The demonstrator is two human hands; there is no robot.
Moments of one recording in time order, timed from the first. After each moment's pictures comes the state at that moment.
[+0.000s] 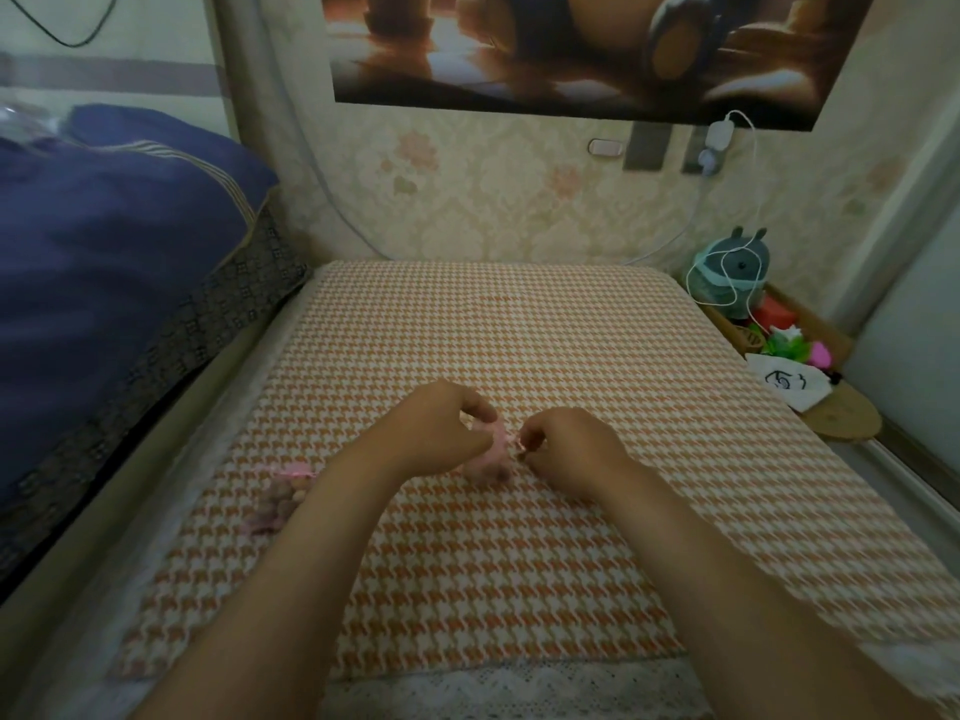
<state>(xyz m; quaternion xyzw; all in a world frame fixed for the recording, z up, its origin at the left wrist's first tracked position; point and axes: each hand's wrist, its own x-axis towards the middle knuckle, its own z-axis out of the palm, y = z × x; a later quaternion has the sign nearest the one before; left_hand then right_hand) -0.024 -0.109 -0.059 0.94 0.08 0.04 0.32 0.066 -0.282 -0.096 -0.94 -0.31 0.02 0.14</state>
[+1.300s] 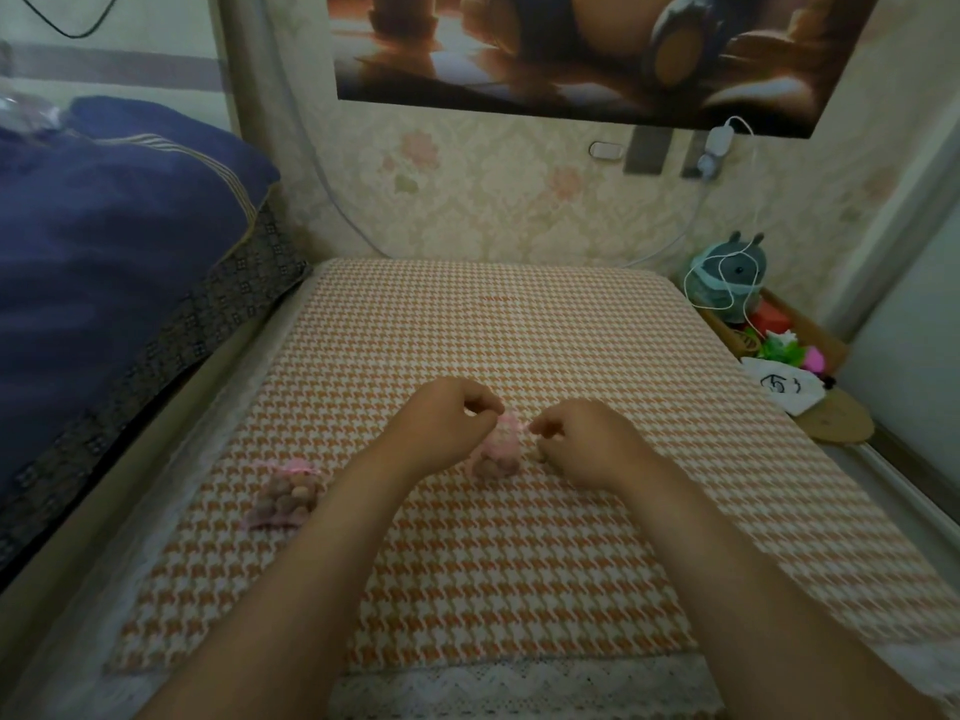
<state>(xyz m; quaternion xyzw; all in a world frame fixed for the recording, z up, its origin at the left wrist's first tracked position) -0.014 -0.116 -0.074 0.92 0.07 0.12 0.36 0.071 -0.298 -0.082 -0.94 -0.30 0.04 0.15</state>
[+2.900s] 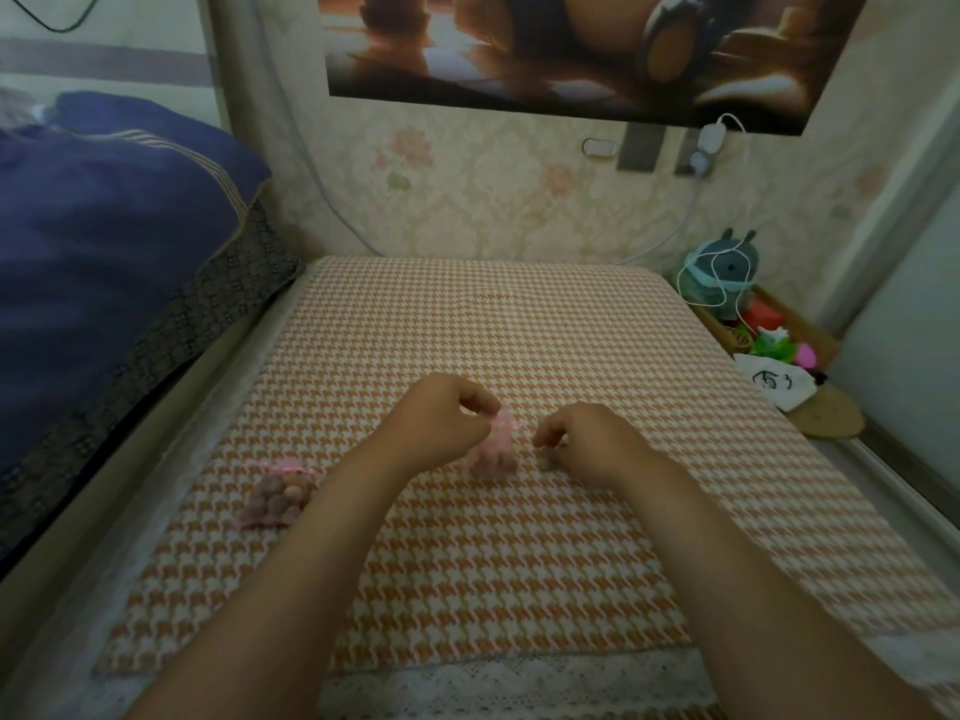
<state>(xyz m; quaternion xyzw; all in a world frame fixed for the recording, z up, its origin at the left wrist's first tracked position) -0.016 -0.120 -0.067 0.91 0.09 0.10 0.40 0.085 -0.308 -0.096 -0.94 -0.28 0.07 0.16</state>
